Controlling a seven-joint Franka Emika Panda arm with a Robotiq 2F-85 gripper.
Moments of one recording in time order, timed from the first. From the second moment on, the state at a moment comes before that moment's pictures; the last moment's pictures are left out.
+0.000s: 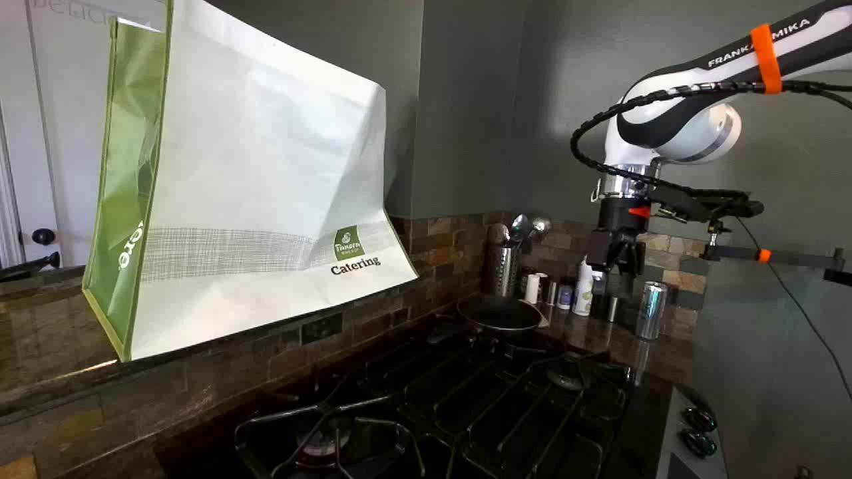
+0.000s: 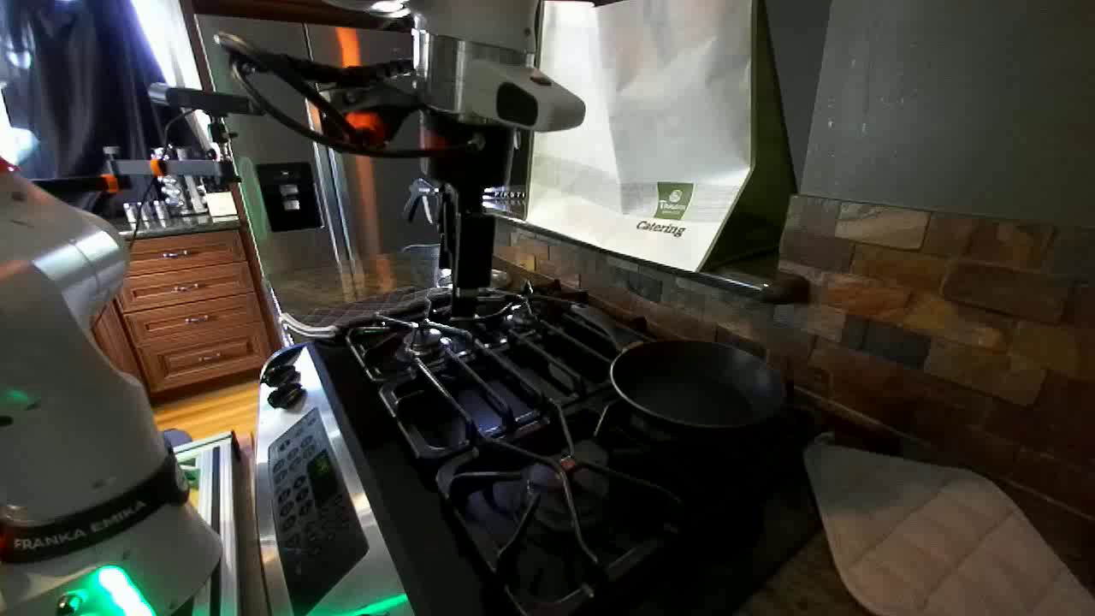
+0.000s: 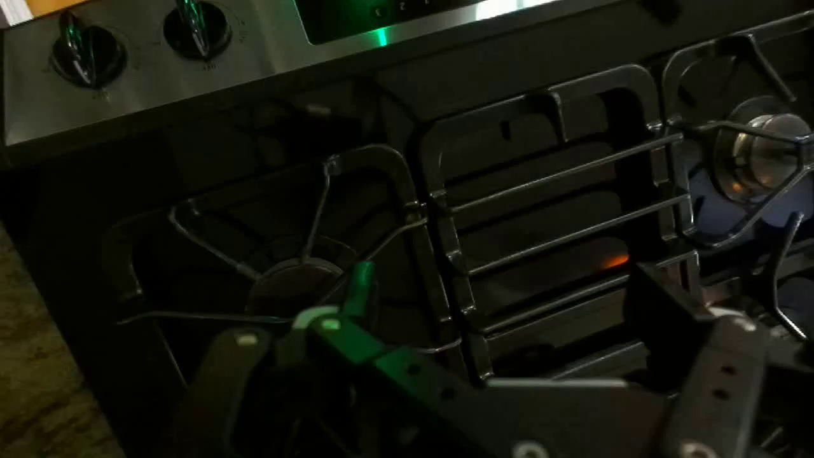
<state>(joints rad) -0.16 -0.53 -0.32 -2.47 0.01 1.81 -0.18</state>
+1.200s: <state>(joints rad) -0.07 -0.39 -0.21 -2.33 -0.14 1.91 -0.49</state>
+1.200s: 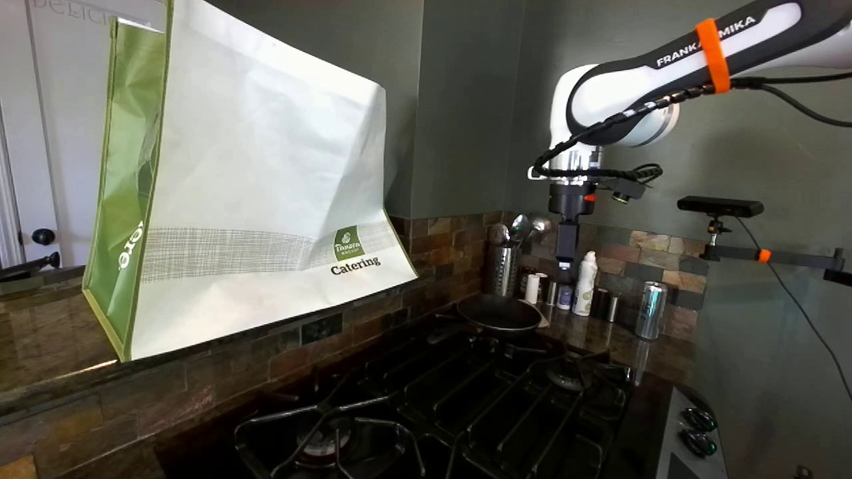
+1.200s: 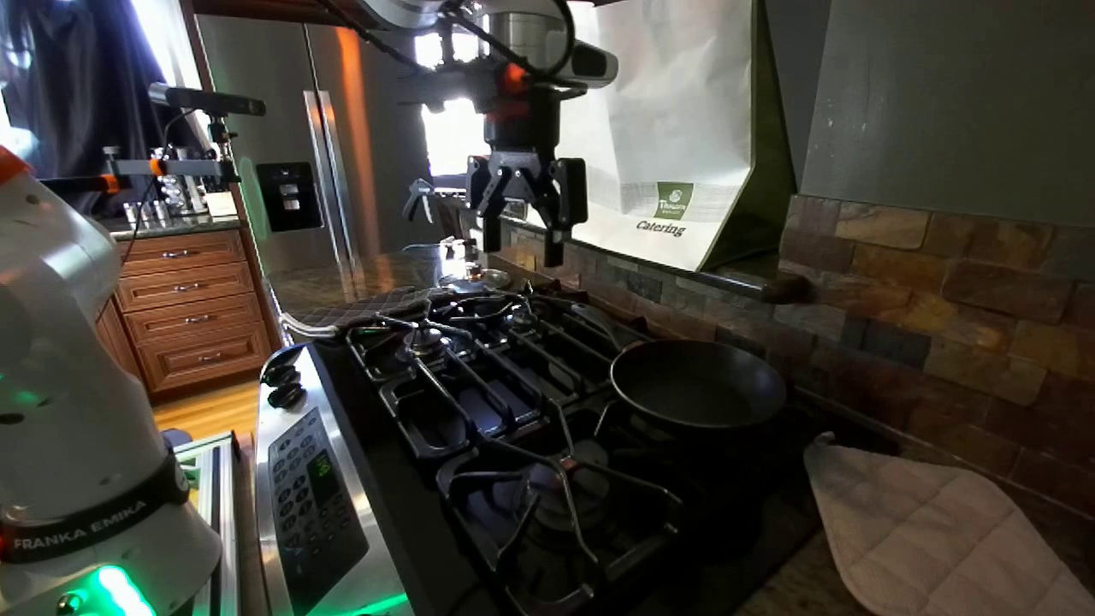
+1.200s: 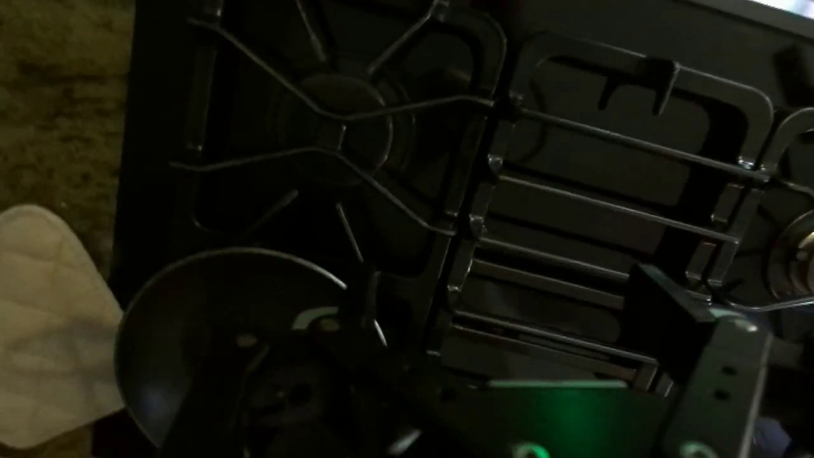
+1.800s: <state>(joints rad) -0.03 -0.29 -0.18 -2.30 -0.16 2.03 -0.68</state>
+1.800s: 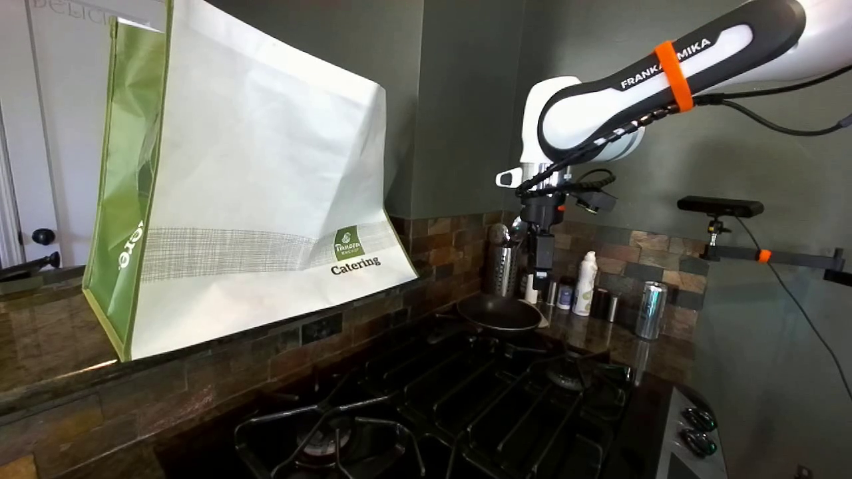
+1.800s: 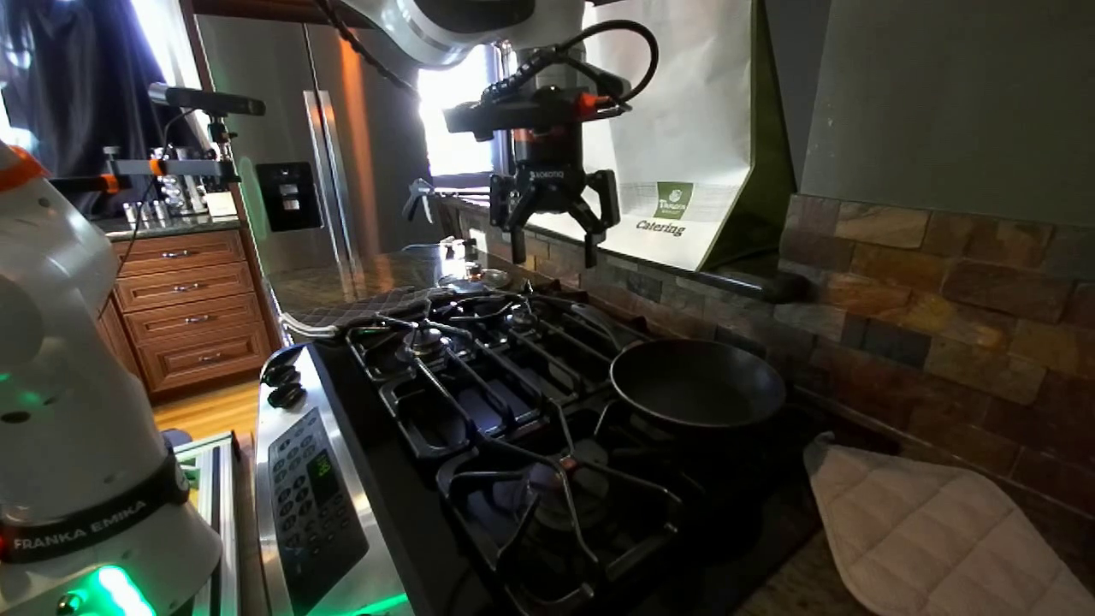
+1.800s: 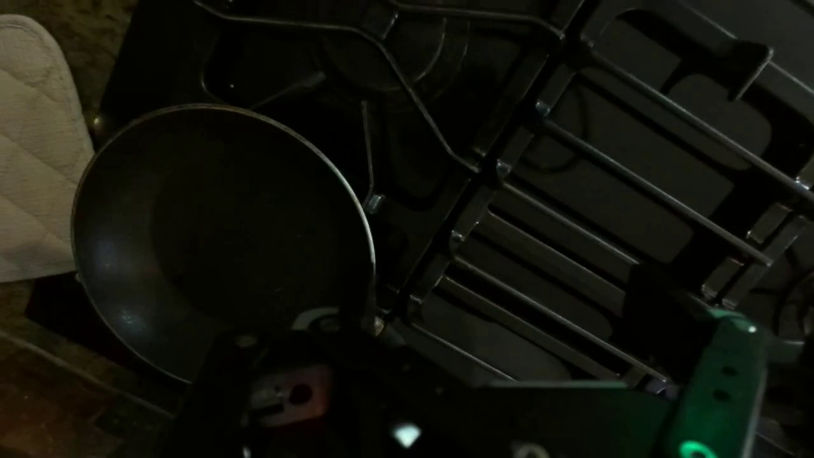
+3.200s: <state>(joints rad) 0.04 -0.19 -0.20 -2.33 0.03 2.38 -1.44</state>
